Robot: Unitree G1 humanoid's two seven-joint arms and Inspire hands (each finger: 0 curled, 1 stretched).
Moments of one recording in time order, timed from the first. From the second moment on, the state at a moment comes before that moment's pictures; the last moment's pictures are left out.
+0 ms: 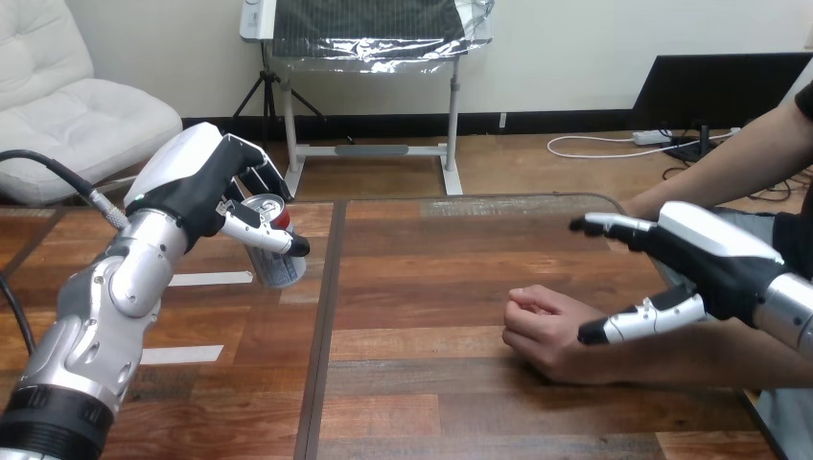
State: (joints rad) left arm -0.55 0.53 -0.20 0.50 0.45 -0.01 -0.13; right arm -0.41 -0.73 0.09 0.68 -0.43 -0.57 0.39
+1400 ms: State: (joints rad) left arm -0.55 0.54 -0.18 0.46 0.44 0.00 -0.14; right arm -0.41 -0.80 0.12 0.68 -0.44 -0.51 0.53
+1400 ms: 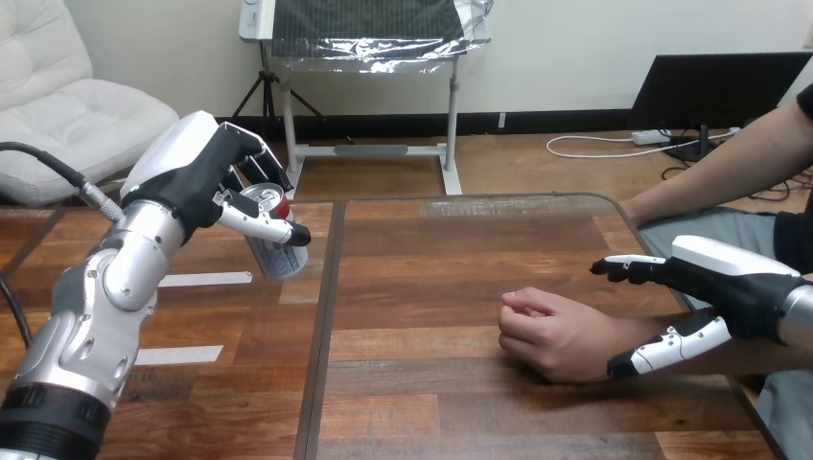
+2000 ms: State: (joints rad) left arm -0.55 0.54 -0.18 0.46 0.44 0.01 -0.14; right arm -0.41 -0.83 0.16 0.68 -0.51 -0.53 0.51
